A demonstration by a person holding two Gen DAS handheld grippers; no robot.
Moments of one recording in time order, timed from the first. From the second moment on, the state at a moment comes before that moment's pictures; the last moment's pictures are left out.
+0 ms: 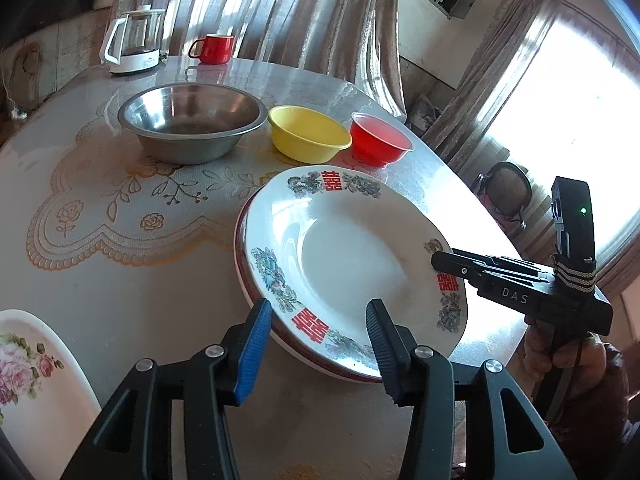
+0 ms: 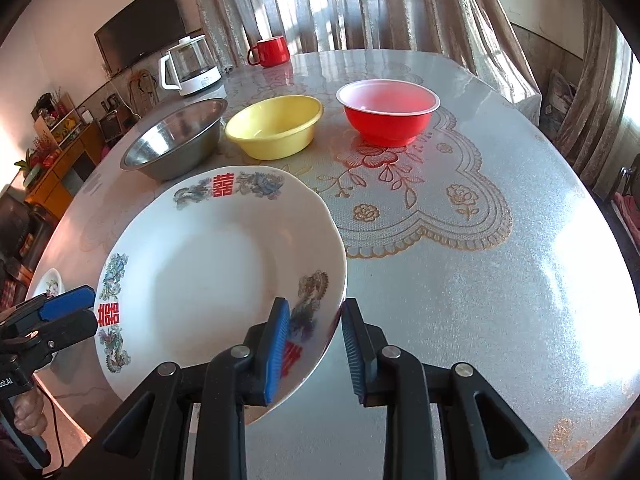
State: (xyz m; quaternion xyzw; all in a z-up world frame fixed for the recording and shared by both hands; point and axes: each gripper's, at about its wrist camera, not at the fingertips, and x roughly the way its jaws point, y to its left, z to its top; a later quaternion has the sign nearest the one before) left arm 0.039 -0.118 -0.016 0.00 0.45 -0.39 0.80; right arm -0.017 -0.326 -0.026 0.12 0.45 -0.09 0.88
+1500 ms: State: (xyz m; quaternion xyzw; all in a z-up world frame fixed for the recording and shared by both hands) left arm 0.024 0.090 -0.001 -0.09 0.41 -0.15 0.90; right arm 0.054 -0.107 -0.009 0.10 0.45 0.27 0.84
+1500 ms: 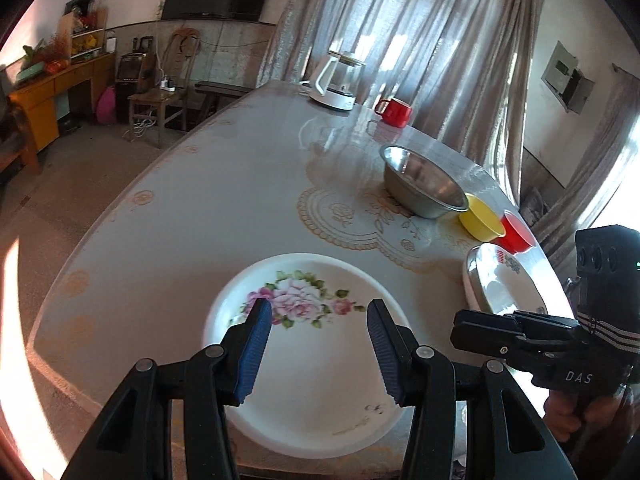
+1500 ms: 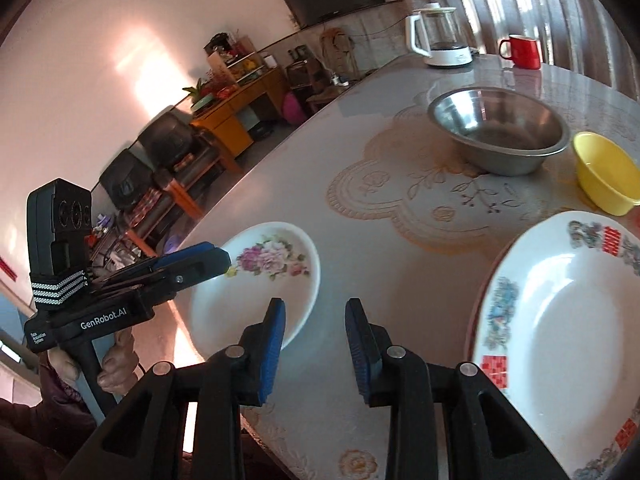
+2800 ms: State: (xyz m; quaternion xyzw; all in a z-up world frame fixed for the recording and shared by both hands) left arm 0.041 0.087 -0.050 -0.05 0.45 -0.12 0.88; right arm 0.081 -0.082 -0.052 0.06 0.50 0.25 0.83
